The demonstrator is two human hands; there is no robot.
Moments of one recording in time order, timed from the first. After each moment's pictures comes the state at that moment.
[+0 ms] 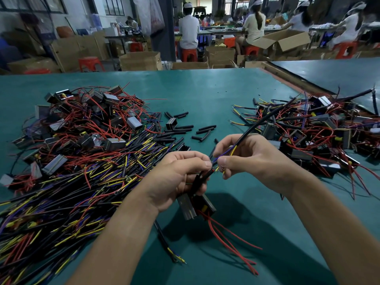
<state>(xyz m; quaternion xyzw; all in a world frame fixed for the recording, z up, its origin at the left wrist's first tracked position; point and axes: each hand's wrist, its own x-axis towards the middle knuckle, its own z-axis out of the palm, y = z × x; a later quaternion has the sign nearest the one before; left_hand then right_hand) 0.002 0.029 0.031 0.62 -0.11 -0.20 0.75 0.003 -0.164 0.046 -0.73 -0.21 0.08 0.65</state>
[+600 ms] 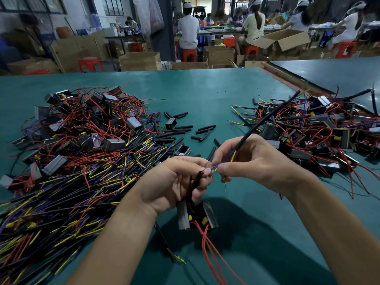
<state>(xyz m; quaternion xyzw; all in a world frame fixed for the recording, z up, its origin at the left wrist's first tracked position) -0.001 0.035 0.038 0.55 -0.14 -0.34 0.75 -0.005 -0.163 0.053 -0.73 -0.26 0.08 0.63</state>
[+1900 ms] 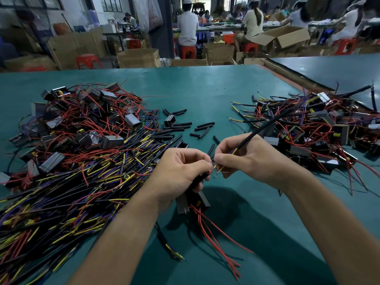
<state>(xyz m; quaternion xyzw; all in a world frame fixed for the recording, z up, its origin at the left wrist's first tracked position) -0.009 0.017 0.038 0.73 -0.10 -0.10 0.67 0.007 -0.166 0.042 -0.80 -0.19 0.06 0.57</state>
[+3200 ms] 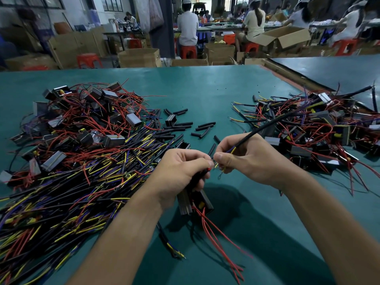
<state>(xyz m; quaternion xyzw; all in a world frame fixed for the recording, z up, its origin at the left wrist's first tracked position) -0.009 0.019 0.037 0.69 -0.06 -0.14 0.71 0.010 -0.163 0.038 -0.83 -0.20 0.00 0.53</state>
